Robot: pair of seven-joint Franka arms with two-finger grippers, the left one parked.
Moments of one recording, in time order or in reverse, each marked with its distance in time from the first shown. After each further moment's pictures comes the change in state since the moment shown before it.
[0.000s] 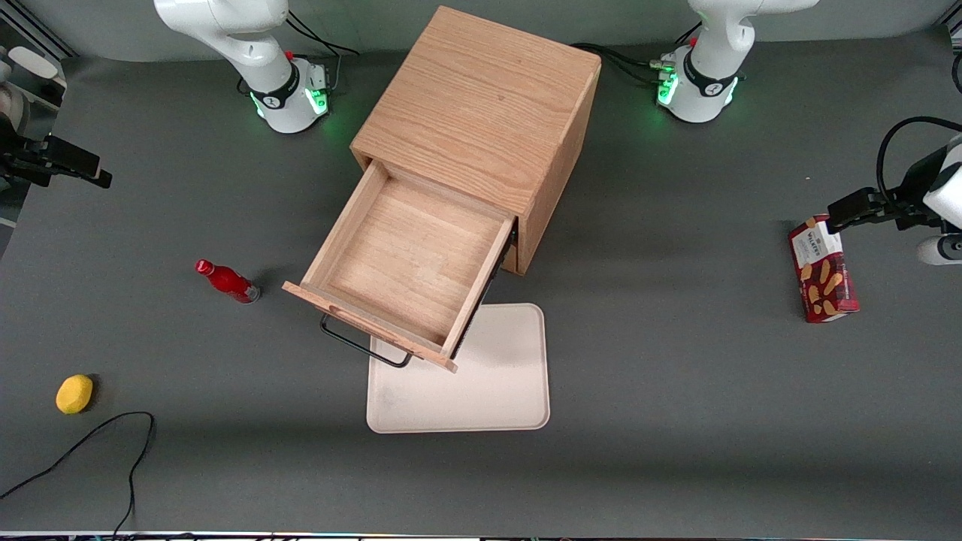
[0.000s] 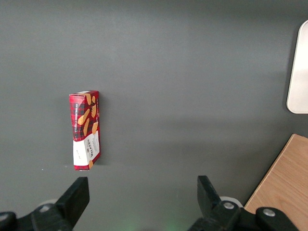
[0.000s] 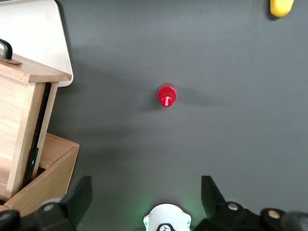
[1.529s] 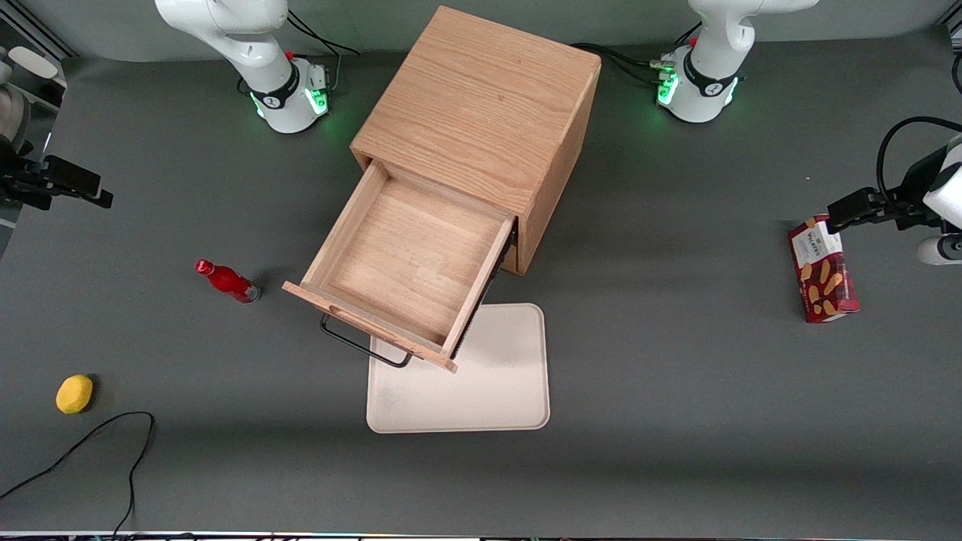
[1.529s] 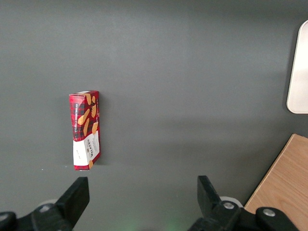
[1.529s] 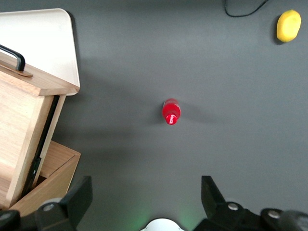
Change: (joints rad) arm -0.059 0.048 0.071 0.057 0.015 0.042 -0.053
